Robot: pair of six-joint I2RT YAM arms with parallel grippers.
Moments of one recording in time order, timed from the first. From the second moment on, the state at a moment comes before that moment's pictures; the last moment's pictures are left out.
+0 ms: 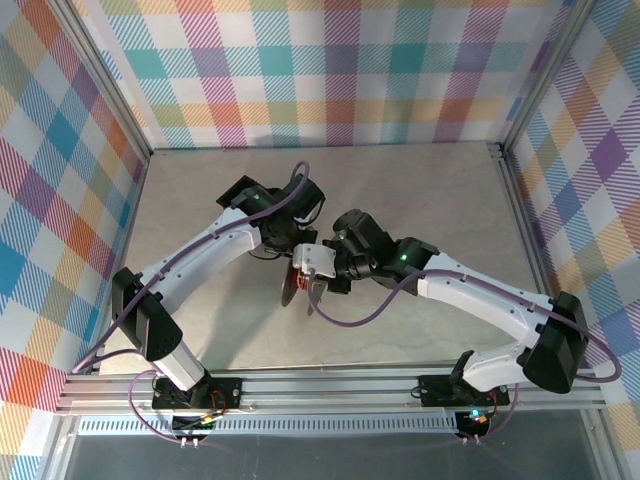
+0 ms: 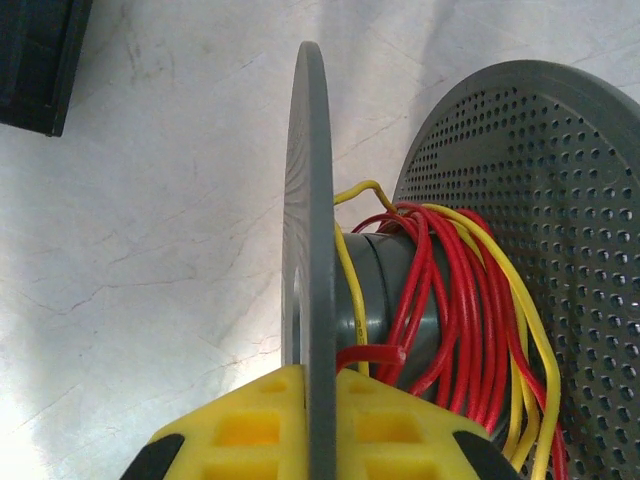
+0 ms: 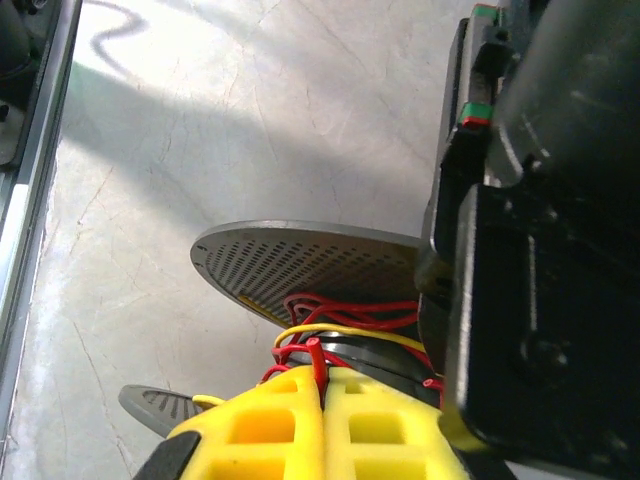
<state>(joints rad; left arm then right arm) -0.73 1.63 1.61 -1.20 -0.07 -0.43 0.97 1.37 1.17 -0.53 -0.25 -0.62</state>
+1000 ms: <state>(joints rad) -0.68 1.63 1.54 -1.17 -0.09 -0.56 1.24 1.73 1.37 -0.66 0.37 -0.73</state>
